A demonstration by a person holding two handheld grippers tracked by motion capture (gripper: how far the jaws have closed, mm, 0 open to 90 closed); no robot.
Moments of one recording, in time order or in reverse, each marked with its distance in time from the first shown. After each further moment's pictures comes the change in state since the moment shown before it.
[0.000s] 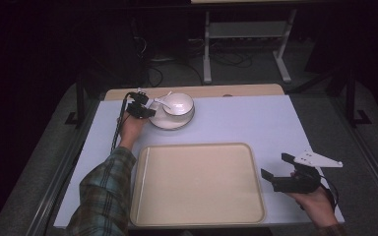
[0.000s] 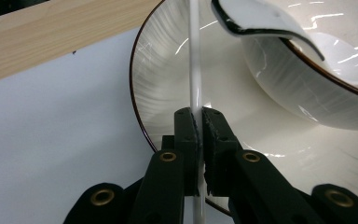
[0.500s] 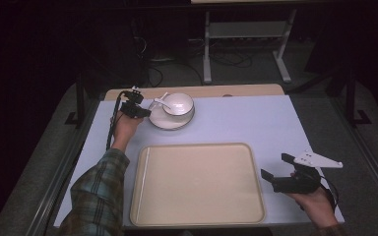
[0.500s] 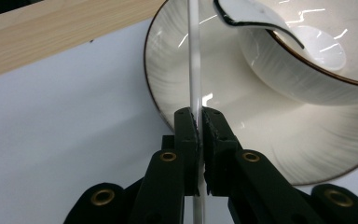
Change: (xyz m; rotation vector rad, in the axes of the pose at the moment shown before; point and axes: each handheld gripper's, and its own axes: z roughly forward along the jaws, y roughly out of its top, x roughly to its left) left arm 0.004 -0.002 -0.030 0.033 0.010 -0.012; right arm 0.001 0.000 -0.001 -0.001 0.000 0.001
